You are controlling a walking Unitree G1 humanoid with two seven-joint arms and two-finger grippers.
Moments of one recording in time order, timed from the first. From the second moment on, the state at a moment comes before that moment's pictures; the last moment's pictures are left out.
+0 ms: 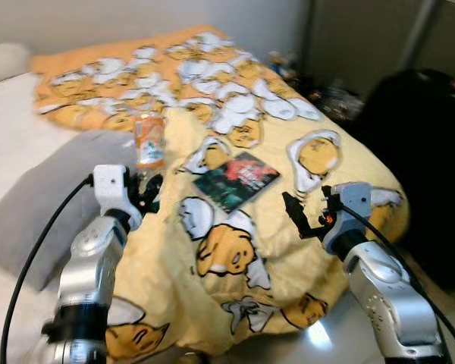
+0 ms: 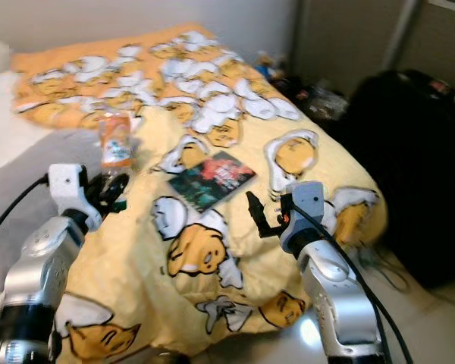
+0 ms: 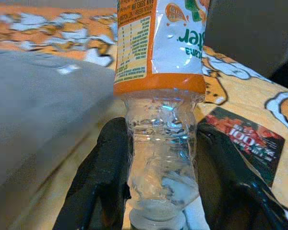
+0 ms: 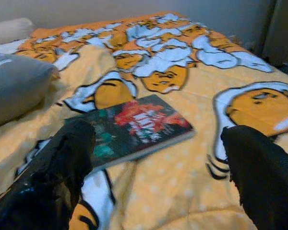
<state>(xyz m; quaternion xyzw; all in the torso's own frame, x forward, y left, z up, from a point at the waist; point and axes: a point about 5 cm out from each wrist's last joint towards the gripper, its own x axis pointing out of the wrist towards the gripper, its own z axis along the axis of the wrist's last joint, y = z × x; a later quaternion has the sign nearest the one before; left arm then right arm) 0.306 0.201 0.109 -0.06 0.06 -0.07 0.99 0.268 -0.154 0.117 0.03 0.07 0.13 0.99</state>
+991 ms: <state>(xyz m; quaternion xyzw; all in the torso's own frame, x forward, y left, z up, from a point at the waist) 0.293 0.197 0.134 0.09 0.05 -0.02 0.99 0.286 -0.133 0.101 0.09 0.11 0.11 0.98</state>
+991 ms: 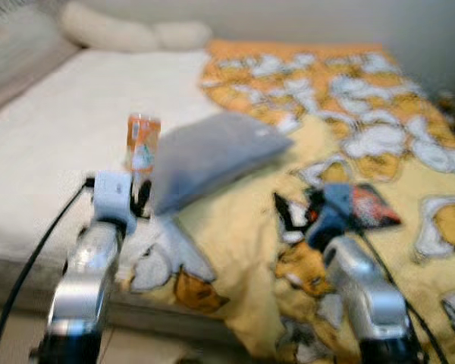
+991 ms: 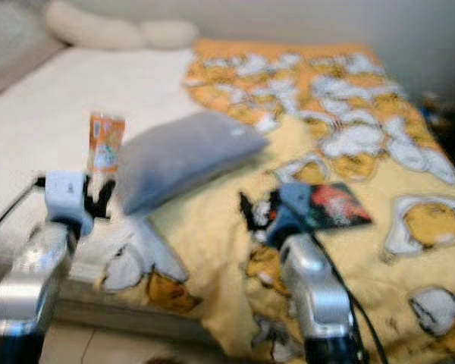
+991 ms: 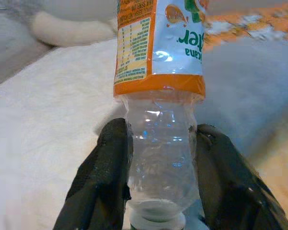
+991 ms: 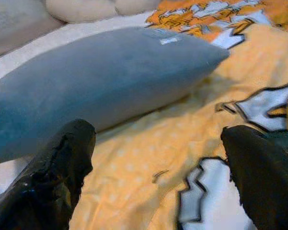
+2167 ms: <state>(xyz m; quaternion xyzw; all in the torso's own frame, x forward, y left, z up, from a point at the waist) 0.294 0.190 0.127 0.08 0.07 -0.04 0.99 0.295 -0.125 0.104 0.08 0.11 0.15 0.98</state>
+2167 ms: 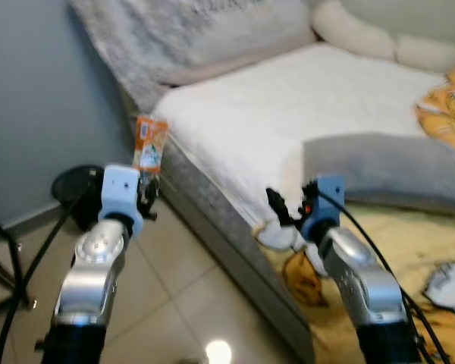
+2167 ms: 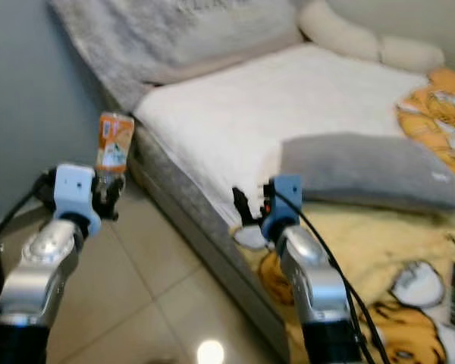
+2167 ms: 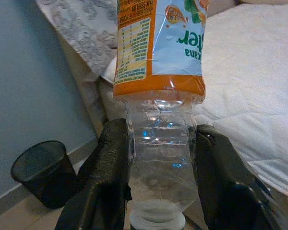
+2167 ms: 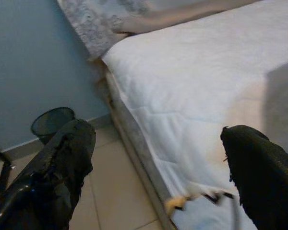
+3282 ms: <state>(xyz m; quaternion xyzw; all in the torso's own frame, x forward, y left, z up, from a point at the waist) 0.297 0.209 0.127 0.09 0.08 0.00 0.99 0.297 -0.108 0.107 0.08 0.11 0.17 0.98</state>
